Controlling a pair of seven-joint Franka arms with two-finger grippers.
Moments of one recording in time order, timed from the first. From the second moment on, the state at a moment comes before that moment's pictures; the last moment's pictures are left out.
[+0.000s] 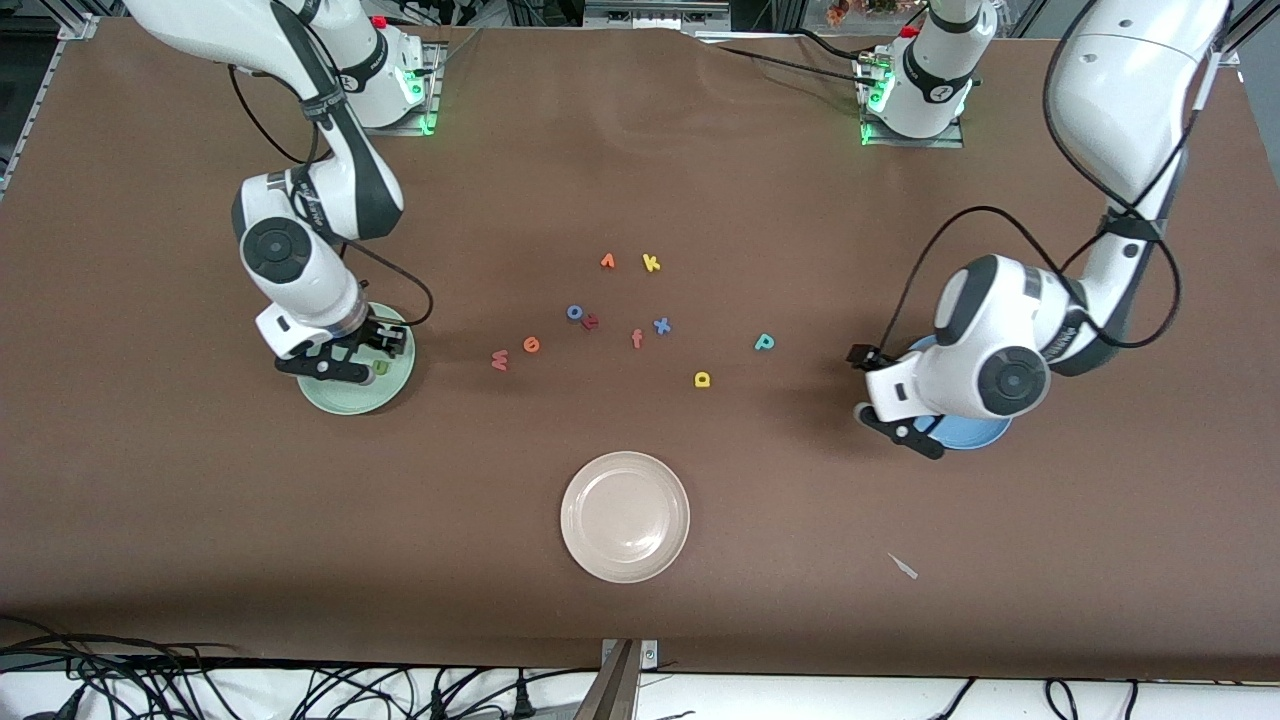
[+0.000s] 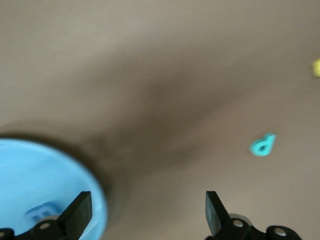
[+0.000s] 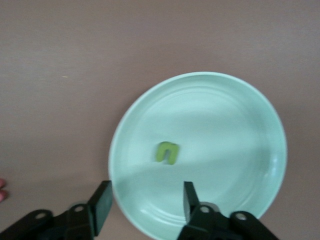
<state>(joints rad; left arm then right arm) 0.05 0.61 -0.37 -1.65 0.10 1.95 0.12 0.27 0.31 -0.01 -2.14 -0.17 2.43 0.51</state>
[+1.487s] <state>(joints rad) -0.18 0.50 -0.37 -2.05 0.25 2.48 -0.20 0.36 0.54 0.14 -1.99 -0.17 2.53 0.89</state>
